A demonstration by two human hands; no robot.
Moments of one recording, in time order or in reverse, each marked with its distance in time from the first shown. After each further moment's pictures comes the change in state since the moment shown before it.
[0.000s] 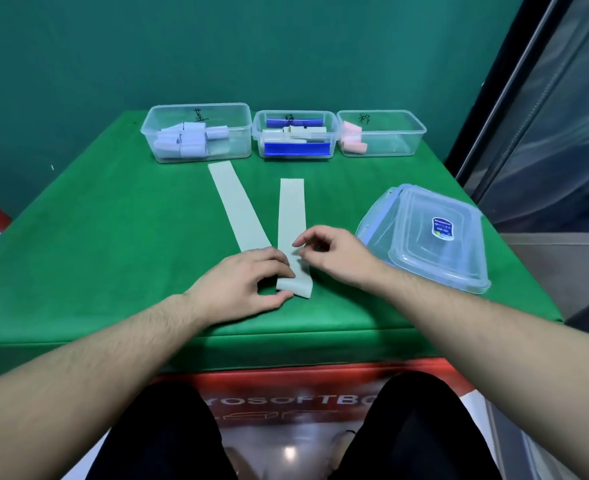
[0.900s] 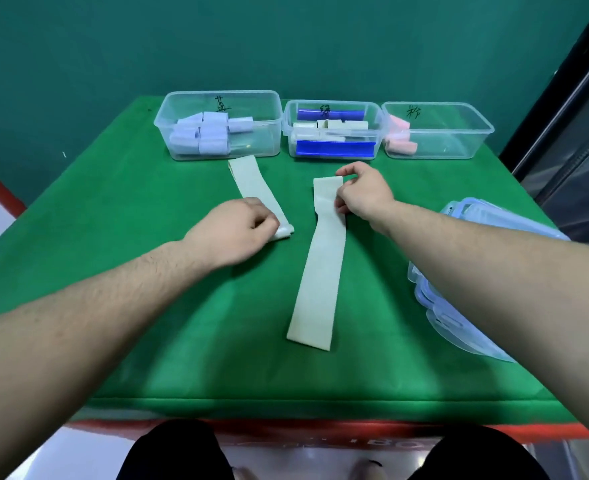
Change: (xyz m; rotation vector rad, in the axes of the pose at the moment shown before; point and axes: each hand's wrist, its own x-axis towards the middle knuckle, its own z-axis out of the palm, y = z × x) left_hand 0.064 -0.092 -0.058 0.079 -0.064 -0.464; right_hand 0.175 0.007 -0.016 0.022 0.313 0.319
